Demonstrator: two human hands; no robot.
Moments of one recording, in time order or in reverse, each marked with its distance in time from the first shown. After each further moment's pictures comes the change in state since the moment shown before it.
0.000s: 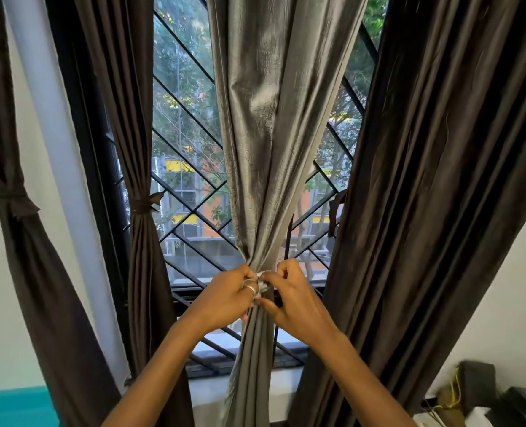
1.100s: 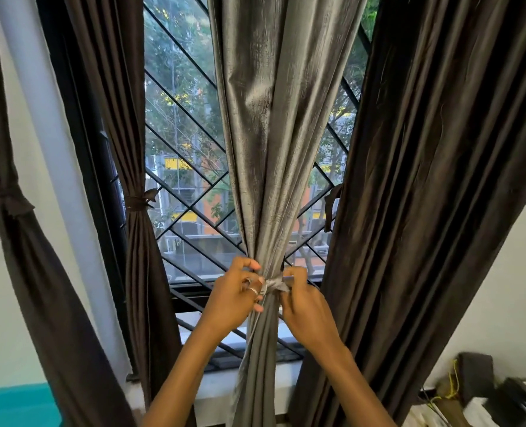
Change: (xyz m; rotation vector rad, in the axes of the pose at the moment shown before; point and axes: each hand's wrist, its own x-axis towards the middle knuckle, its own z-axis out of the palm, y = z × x) left_hand 0.001 0.000 0.038 -0.376 0.197 -0.051; right_hand -0.032 0.001 0.000 0.074 0.034 0.312
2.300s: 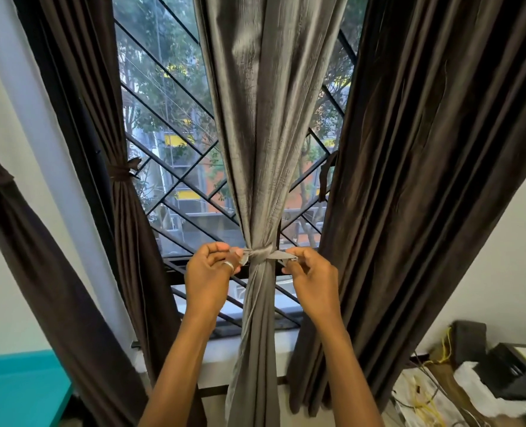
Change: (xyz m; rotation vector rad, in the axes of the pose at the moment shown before) left_hand -0.017 -0.021 0.019 -0.374 0.397 -0.101; right_hand -0.015 0.017 -0.010 0.450 0.223 0.307
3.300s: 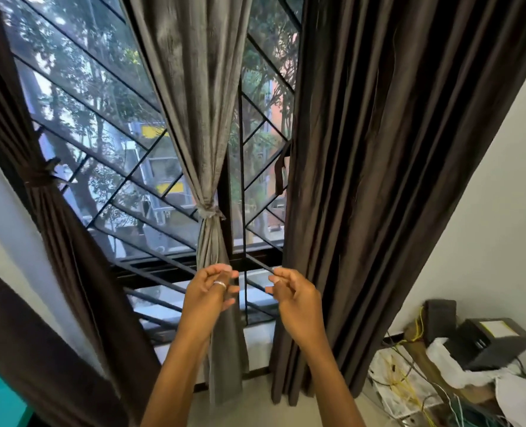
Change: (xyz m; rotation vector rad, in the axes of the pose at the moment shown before) left_hand -0.042 -0.029 0.074 0.092 -0.092 -0.271; right_hand -0.022 0.059 -0.049 0.180 -0.034 0.254
